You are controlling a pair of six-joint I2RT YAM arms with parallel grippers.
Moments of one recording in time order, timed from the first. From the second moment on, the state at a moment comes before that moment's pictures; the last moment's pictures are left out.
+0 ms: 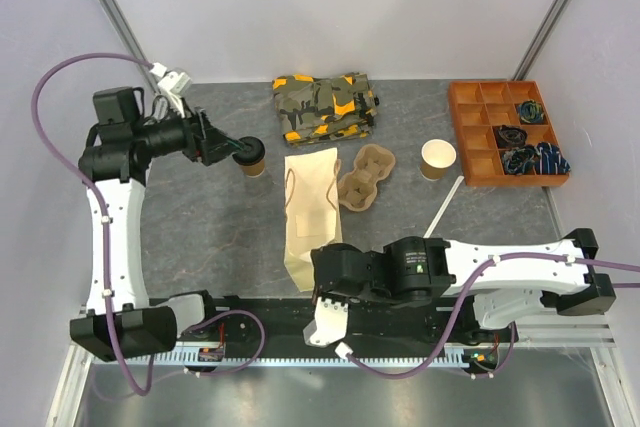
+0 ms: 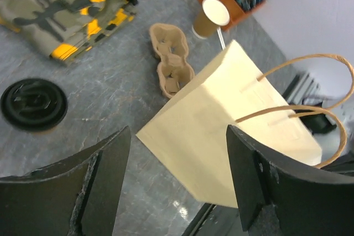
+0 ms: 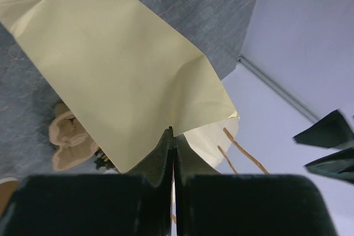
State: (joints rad) left arm 0.22 1.17 1.42 -0.84 1.04 0.08; right arm 1.56 1.35 1.39 -0.91 0.29 -1.49
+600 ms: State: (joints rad) left arm -0.09 1.36 1.59 -0.96 0.91 0.33; right arm 1.56 1.25 1.33 -0.89 0.17 -1.77
